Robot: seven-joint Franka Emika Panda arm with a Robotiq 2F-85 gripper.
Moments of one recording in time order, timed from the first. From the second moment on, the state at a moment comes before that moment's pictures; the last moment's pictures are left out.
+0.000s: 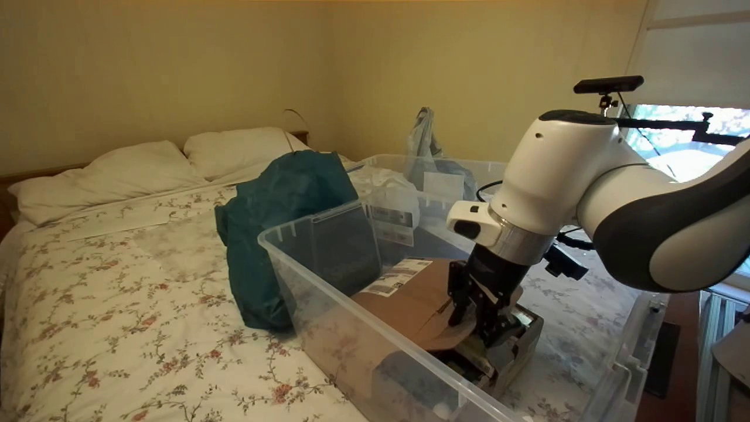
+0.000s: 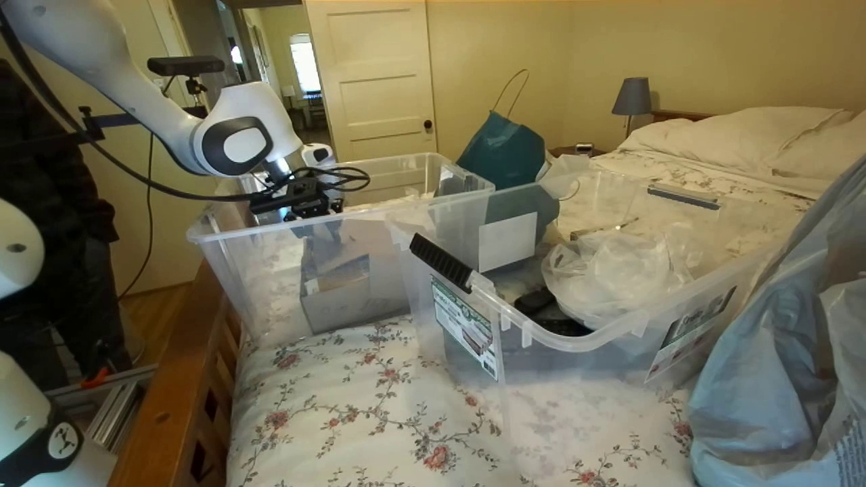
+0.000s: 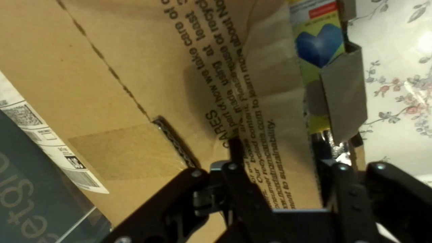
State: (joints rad) arm -1.26 -0.31 2.17 -2.42 0.36 2.80 -0.60
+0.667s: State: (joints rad) arm -1.15 -0.32 1.99 -2.49 0.26 2.67 -0.42
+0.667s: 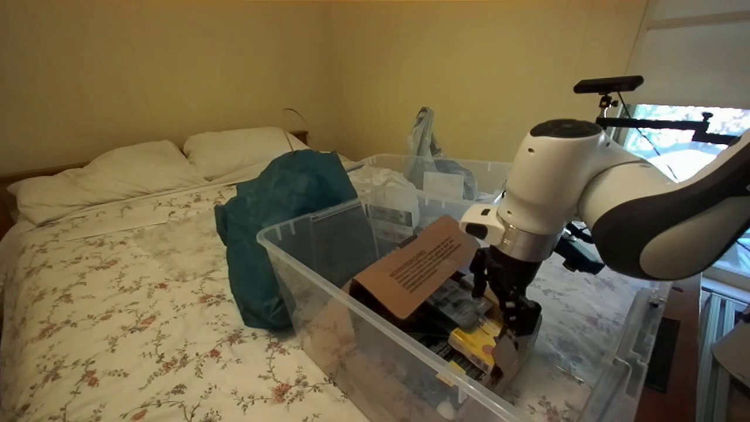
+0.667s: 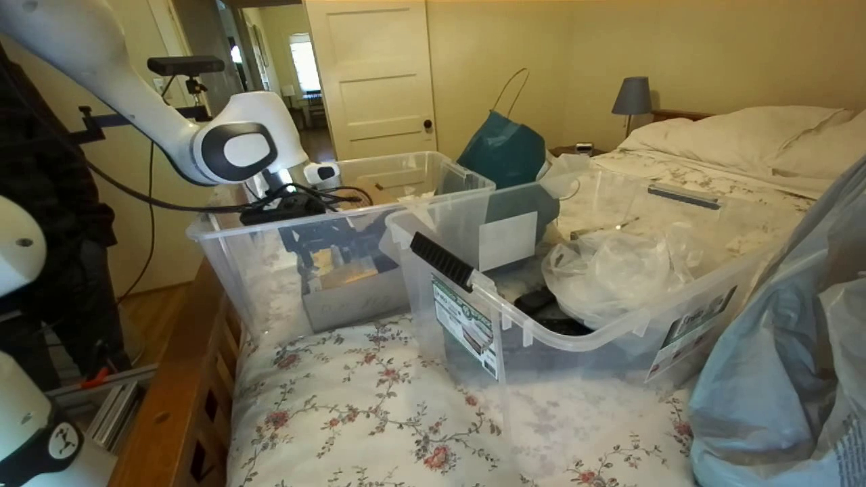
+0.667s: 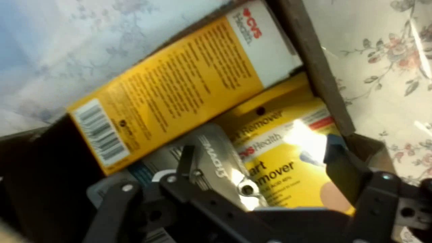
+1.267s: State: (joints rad) arm -0.52 -0.35 1.37 -2.30 -0.10 2.42 -0.06
